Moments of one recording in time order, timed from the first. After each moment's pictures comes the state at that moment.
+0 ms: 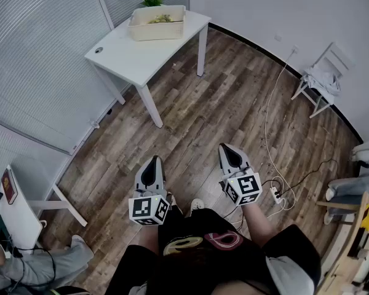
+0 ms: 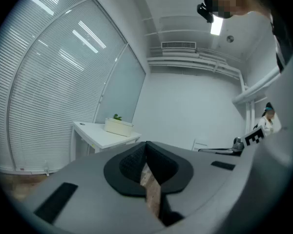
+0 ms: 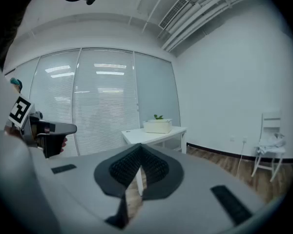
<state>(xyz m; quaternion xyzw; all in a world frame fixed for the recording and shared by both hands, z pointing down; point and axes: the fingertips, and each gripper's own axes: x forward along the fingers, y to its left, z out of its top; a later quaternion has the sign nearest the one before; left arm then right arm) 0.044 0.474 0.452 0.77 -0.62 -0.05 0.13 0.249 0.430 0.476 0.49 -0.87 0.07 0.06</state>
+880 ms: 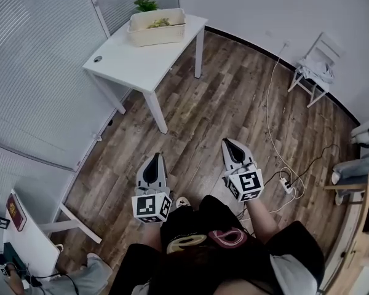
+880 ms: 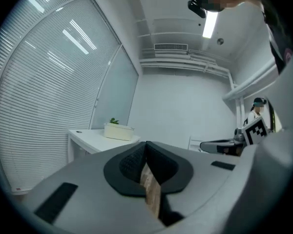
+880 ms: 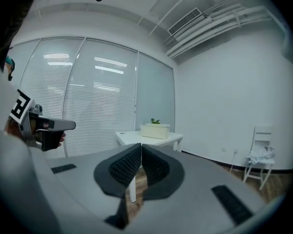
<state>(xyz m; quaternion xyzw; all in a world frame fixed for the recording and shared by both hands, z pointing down) -0.056 0.443 0.454 0.81 -0.58 -0.03 0.09 0.155 0.416 0.468 0.54 -0.84 0.02 0.07</state>
